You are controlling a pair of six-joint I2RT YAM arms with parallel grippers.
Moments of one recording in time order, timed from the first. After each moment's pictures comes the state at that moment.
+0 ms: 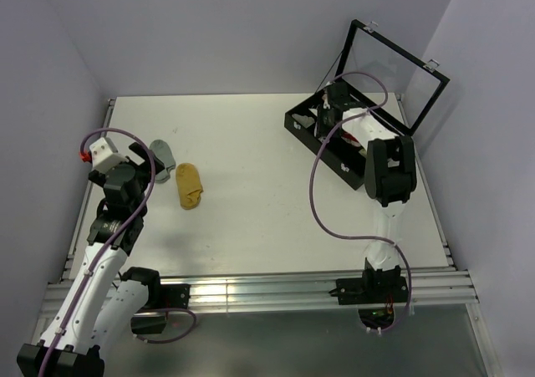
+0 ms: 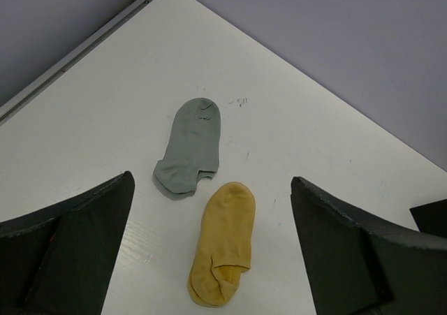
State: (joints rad) left arm -0.19 0.70 0.64 -0.15 -0.54 -0.51; right arm 0.15 2.11 1.67 -0.51 0.00 0.20
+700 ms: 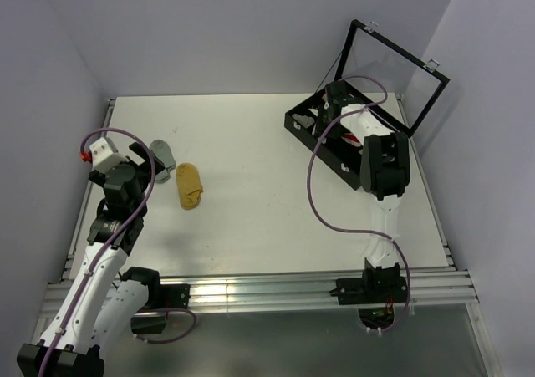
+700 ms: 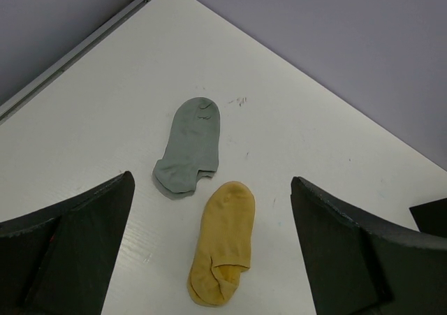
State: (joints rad) left arm -0.19 0.70 0.64 -0.15 -0.54 -0.51; right arm 0.14 2.25 1.84 -0.65 -0.05 0.33
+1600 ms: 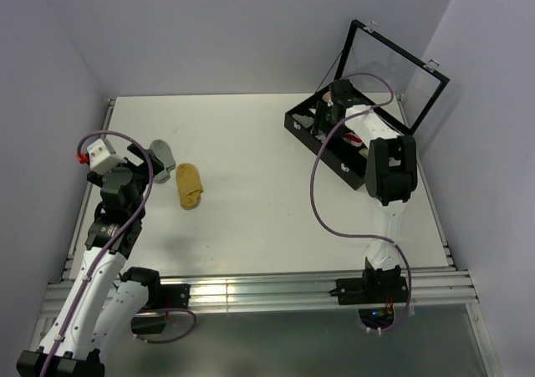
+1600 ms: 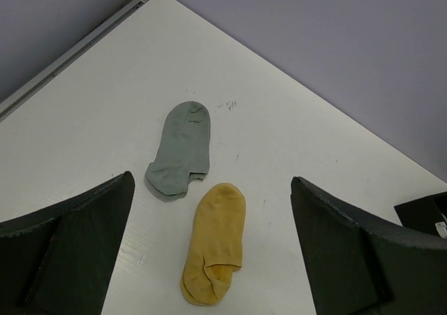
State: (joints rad) left arm -0.19 0.66 0.64 -0.16 -0.51 -0.52; right arm 0.14 2.15 1.75 -0.58 -0.06 0.34
